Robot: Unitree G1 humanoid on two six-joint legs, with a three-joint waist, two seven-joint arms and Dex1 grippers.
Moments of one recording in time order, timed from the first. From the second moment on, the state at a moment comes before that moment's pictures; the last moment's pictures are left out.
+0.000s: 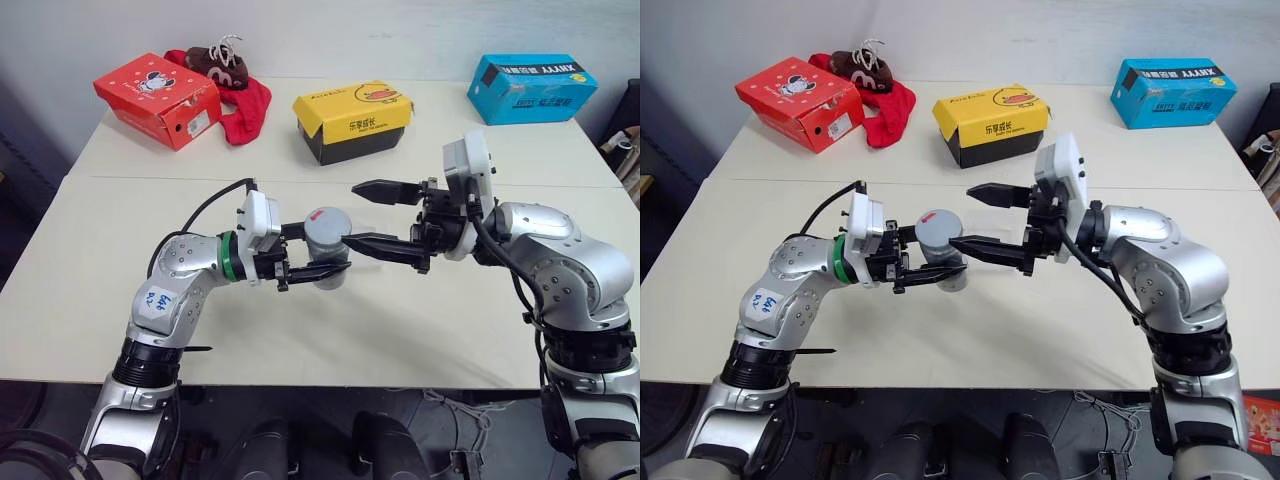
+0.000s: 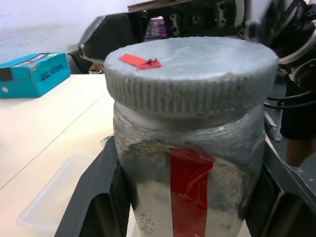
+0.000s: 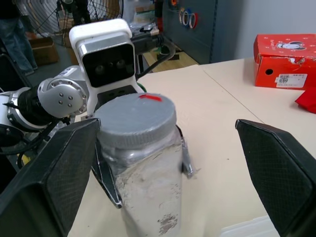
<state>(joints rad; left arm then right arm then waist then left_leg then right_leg) -0.54 0.45 -0.08 -0.14 -0.48 0.33 -1.01 -0.65 -0.60 -0.05 -0.30 0.78 0.75 0.95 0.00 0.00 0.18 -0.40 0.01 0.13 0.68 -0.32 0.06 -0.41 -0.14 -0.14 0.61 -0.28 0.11</state>
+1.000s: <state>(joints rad) -0.56 0.44 -0.10 -0.14 -0.46 0.34 -1.00 -0.78 -0.50 0.11 -0.33 0.68 0.76 0.82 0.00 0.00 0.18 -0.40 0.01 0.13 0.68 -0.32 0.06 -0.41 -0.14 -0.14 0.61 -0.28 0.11</state>
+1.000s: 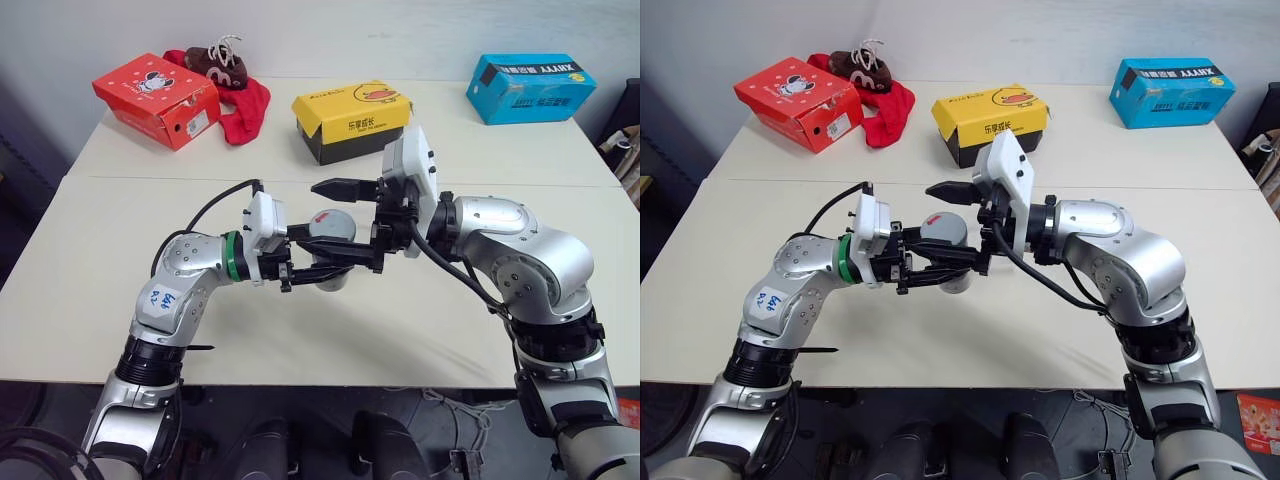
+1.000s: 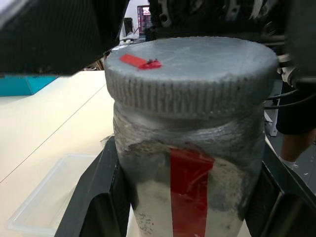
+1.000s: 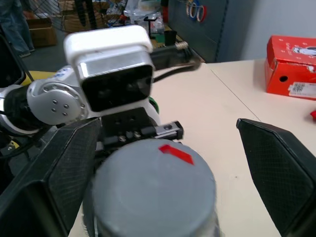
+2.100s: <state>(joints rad) -0.55 0.45 -0.10 -0.14 -0.46 0.34 -1.00 -0.71 -0.54 0.06 -0.30 0.71 0.75 0.91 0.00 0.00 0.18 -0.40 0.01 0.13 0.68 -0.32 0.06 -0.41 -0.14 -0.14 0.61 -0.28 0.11</state>
